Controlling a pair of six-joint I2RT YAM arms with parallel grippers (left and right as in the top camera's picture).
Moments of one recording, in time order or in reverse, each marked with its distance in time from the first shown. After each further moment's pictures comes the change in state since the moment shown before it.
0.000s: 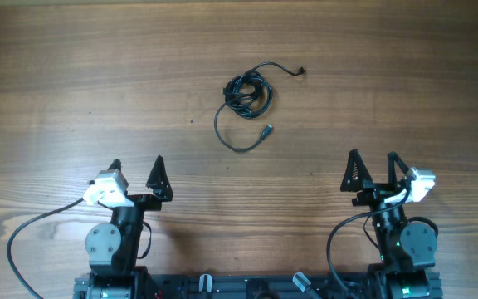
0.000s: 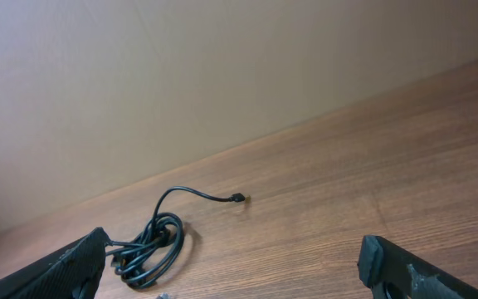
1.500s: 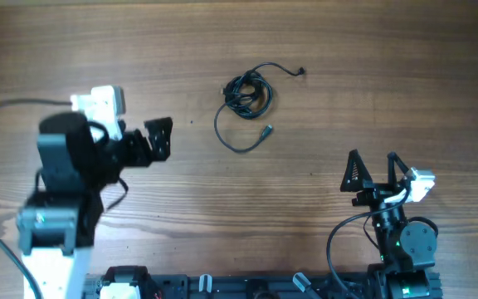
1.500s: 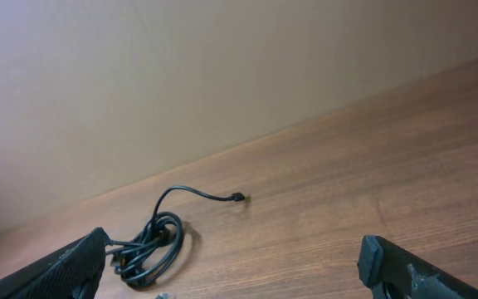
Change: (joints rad) left arm -0.007 0.930 1.071 -0.720 0.238 0.095; right arm 0.000 0.000 0.000 -0.002 0.000 0.000
